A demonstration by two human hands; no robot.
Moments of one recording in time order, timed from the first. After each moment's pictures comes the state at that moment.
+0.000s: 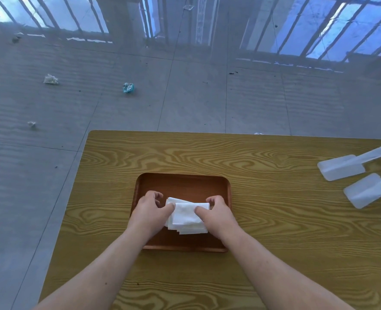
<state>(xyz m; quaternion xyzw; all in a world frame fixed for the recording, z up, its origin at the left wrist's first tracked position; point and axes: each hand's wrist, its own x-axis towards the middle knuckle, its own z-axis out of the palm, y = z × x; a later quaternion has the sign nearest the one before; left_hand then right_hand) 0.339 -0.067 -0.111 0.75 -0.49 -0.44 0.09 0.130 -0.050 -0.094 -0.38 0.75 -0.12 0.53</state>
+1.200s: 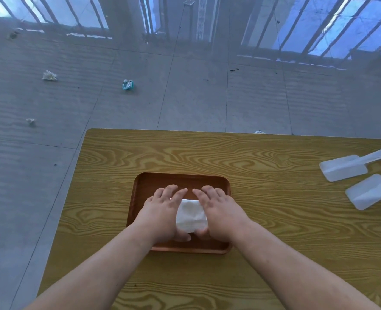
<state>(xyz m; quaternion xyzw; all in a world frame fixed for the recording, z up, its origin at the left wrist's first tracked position) 0.315 -0.074 -0.098 0.56 -0.77 -0.27 -0.13 0.107 -0.067 -0.091 -0.79 0.55 0.13 0.25</state>
